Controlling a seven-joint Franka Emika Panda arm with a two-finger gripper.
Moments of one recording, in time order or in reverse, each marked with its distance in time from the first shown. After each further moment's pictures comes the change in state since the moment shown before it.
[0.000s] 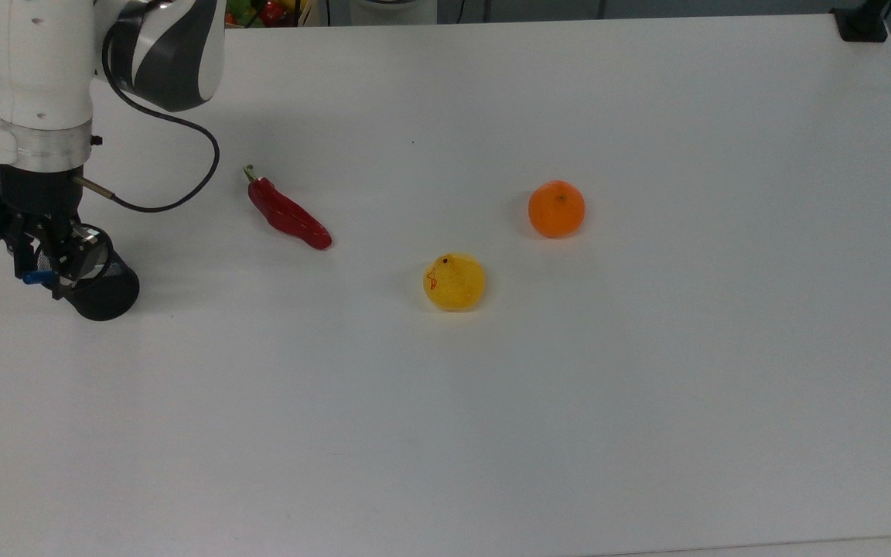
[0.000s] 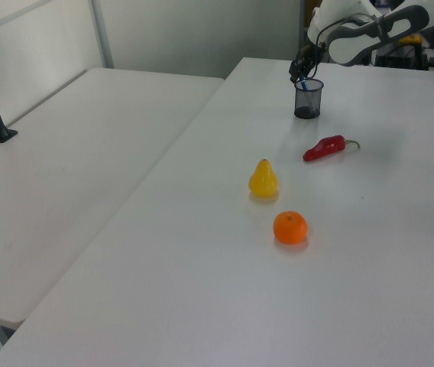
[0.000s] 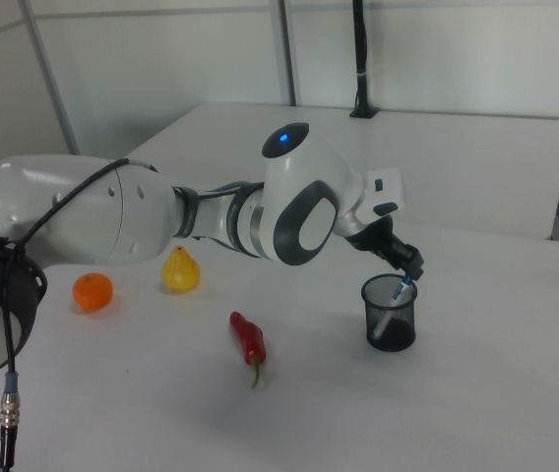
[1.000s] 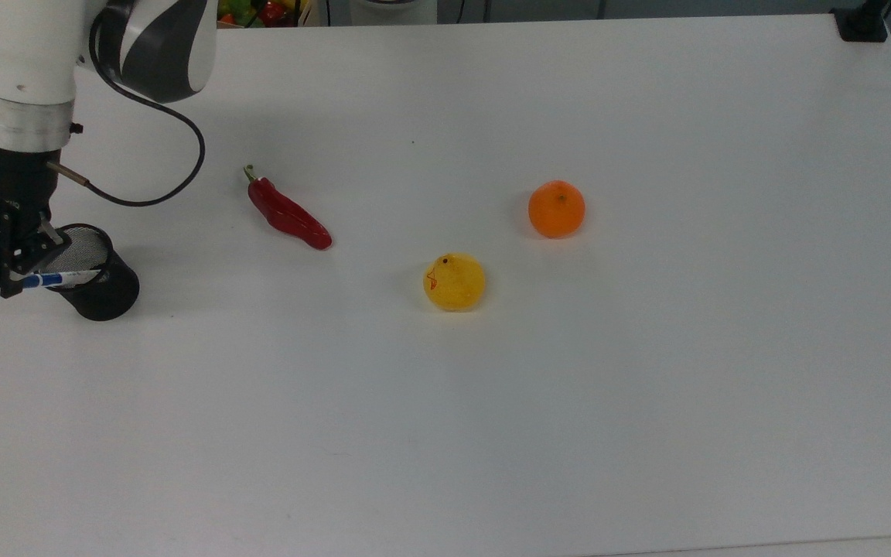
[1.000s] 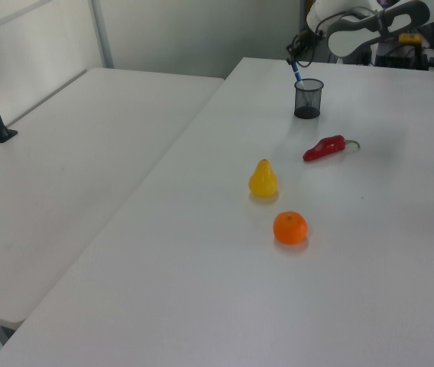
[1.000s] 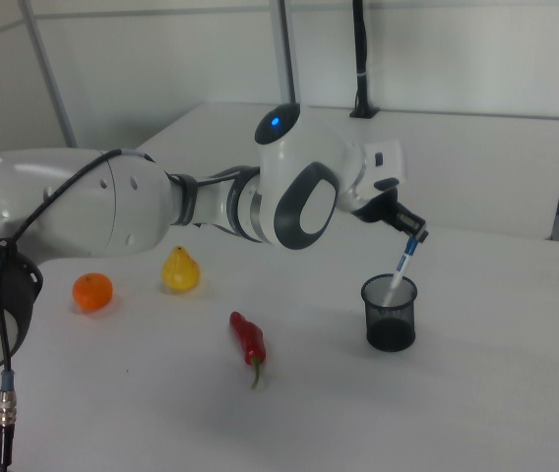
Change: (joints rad) arm -0.002 -0.009 0.000 0.049 0.007 0.084 0.059
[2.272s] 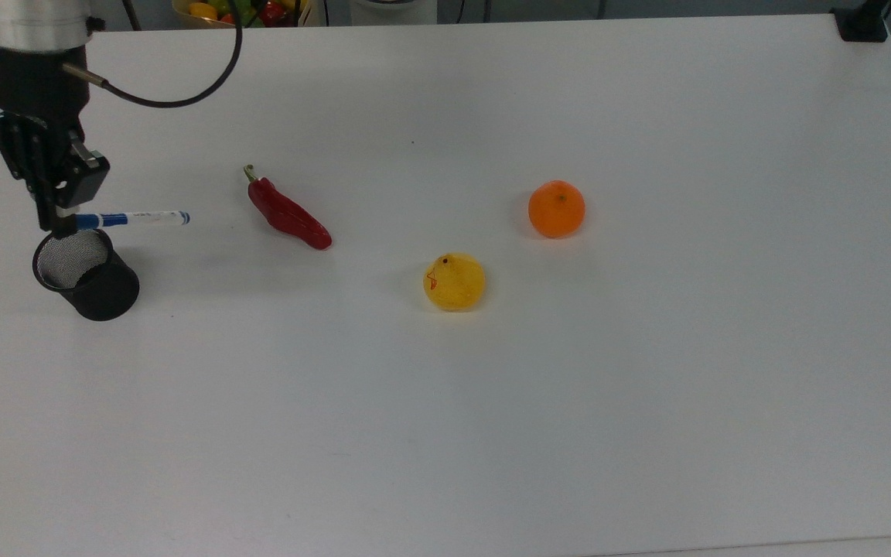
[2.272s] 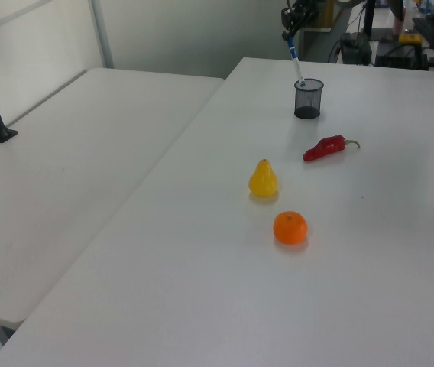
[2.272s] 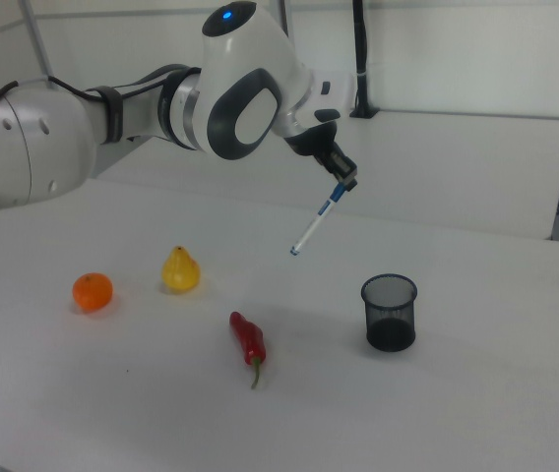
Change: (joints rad) arm 0.040 -0.178 0.082 0.042 0.169 -0.368 0.066
